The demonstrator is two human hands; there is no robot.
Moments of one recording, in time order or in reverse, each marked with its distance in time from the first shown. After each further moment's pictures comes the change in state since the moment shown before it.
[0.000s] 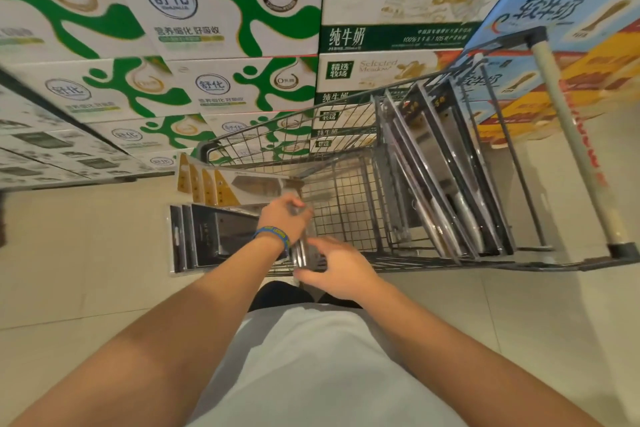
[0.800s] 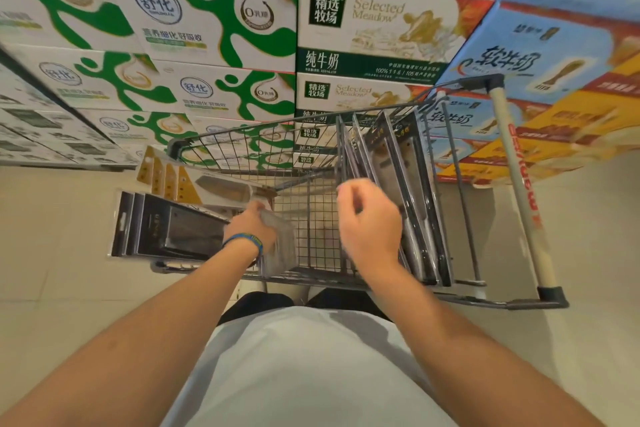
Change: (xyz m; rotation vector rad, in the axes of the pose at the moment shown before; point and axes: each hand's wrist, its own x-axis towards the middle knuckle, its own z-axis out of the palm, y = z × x) left_hand -0.017 0.034 0.044 0.303 0.086 -0.187; right_hand -0.040 0.023 -0.142 0.105 0.786 -0.166
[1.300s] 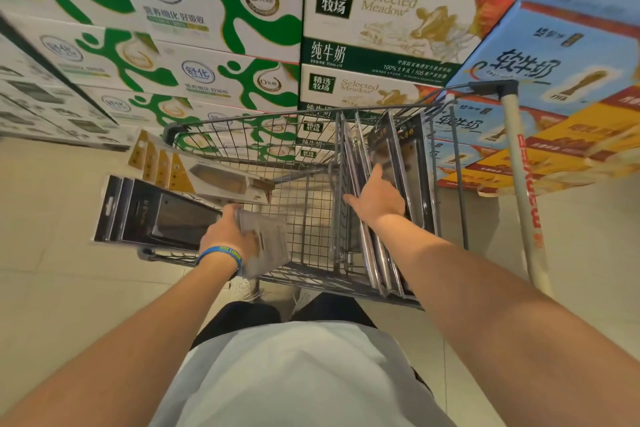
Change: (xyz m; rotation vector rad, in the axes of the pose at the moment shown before) left_hand -0.018 -0.019 0.013 -0.107 0.097 -0.147; right_hand 0.090 0.094 0.029 -0.520 -0.513 0.358
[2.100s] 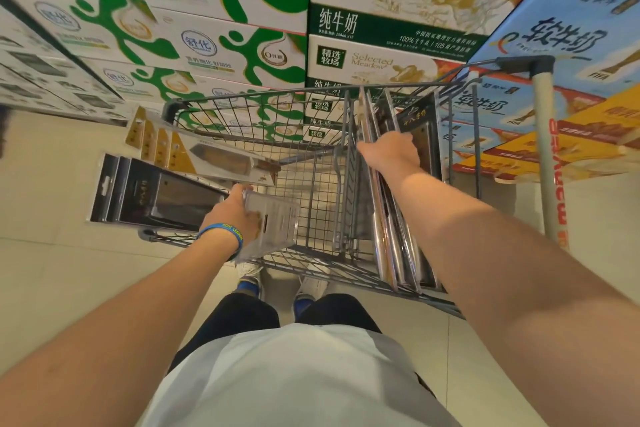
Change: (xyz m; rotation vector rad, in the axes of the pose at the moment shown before) left_hand 0.008 0.009 0.003 0.107 -0.043 0.056; right_hand 0.049 -0.021 -0.034 0.046 0.002 0.122
